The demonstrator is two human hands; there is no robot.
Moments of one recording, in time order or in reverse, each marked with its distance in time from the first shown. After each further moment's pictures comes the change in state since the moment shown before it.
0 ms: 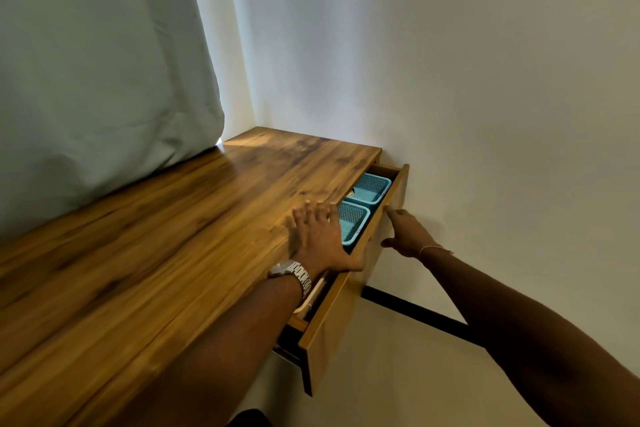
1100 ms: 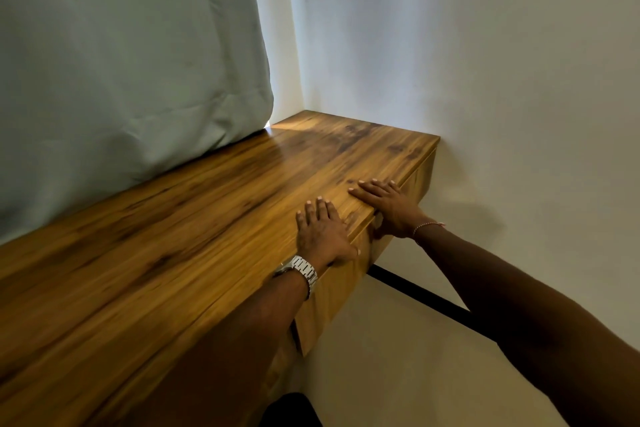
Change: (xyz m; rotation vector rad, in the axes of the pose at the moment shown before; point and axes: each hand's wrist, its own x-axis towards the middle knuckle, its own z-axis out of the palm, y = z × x) left_hand 0.001 -0.068 0.022 -0.115 -0.128 -0.267; right_hand 0.082 -0.086 0.034 -0.235 -0.009 -0.618
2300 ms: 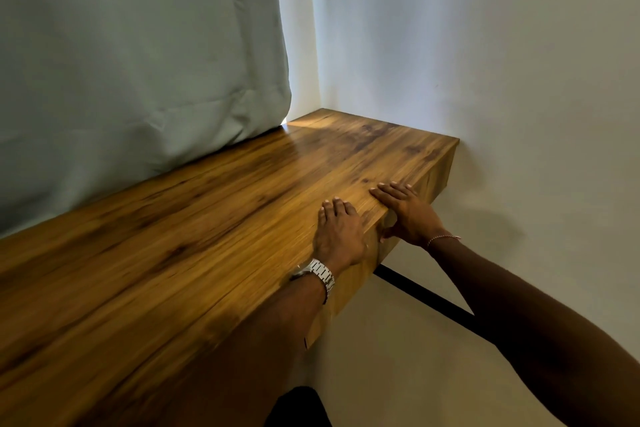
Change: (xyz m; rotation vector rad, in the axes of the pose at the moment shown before) left_hand -0.009 0.007 0.003 -0.046 0.144 0.057; right_hand -0.008 -0.006 0.011 0.023 0.137 0.047
